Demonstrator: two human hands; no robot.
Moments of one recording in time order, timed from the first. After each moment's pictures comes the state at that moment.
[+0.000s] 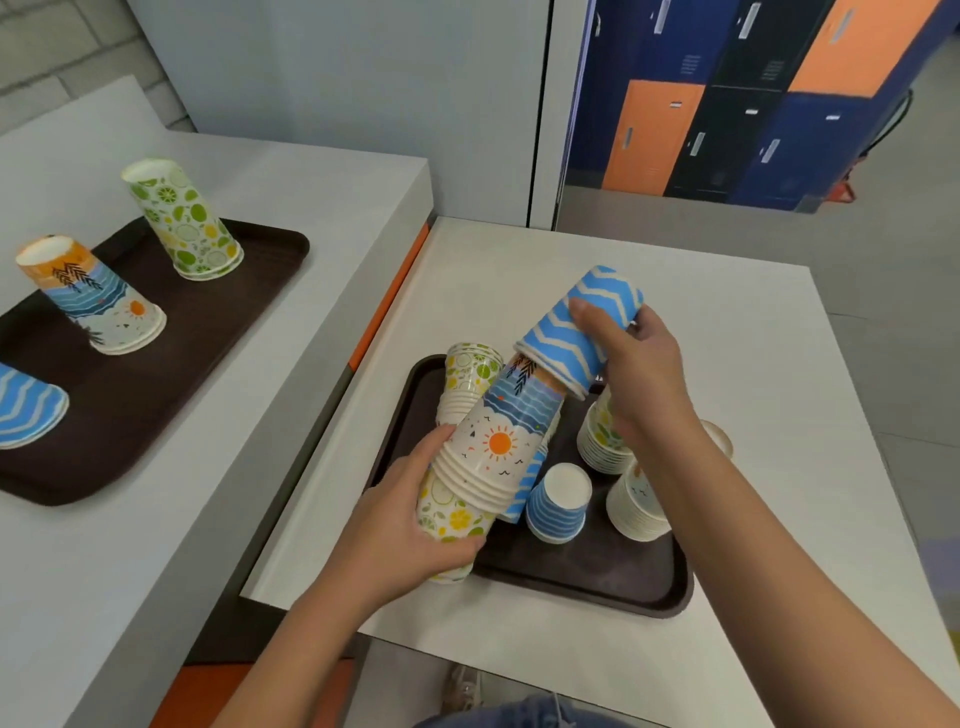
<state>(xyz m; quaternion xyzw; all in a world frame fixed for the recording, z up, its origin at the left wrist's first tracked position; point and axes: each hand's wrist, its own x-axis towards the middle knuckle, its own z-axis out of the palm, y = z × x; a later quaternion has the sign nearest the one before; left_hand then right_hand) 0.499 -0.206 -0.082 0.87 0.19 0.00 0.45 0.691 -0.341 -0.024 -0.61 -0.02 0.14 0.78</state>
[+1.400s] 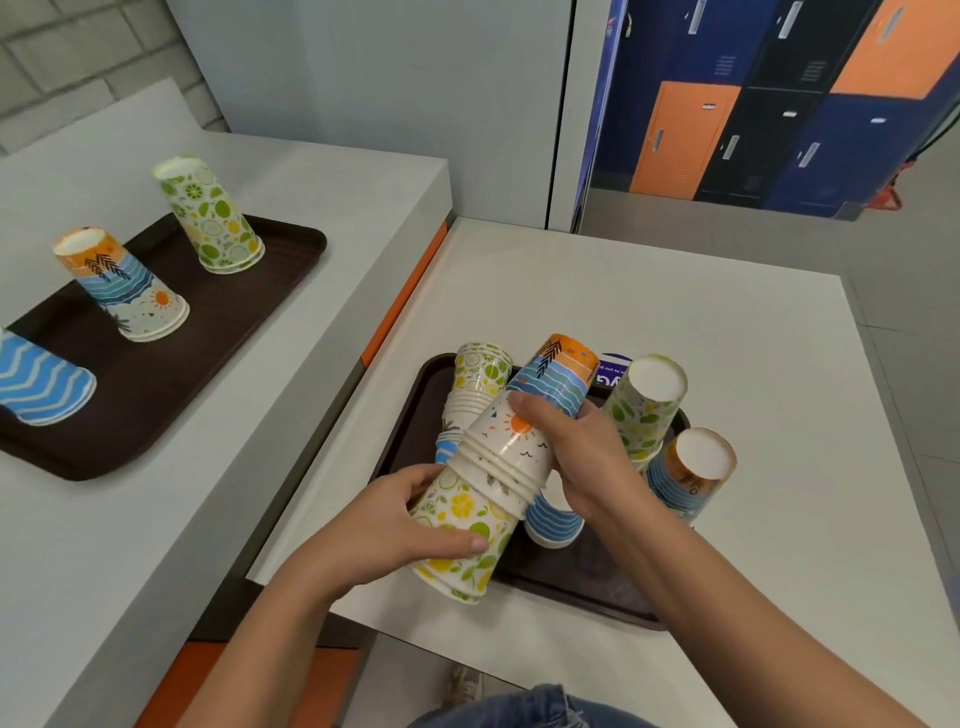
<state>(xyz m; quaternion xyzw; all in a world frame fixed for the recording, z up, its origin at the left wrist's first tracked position) 0.504 -0.205 -0.056 0.73 0.28 -0.14 0.60 0.647 -0.338 -0.060 -0.59 0.01 0.33 0.73</state>
